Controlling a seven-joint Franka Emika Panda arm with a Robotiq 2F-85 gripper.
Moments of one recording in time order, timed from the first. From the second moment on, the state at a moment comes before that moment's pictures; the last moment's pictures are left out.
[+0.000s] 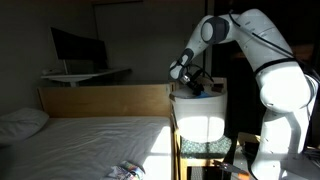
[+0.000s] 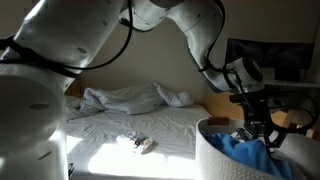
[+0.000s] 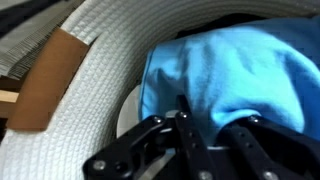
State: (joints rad) arm -0.34 0.55 -0.29 -1.67 -0.45 1.66 -0.19
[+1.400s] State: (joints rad) arm -0.31 0.33 -0.10 -1.19 -0.09 1.26 -0.40
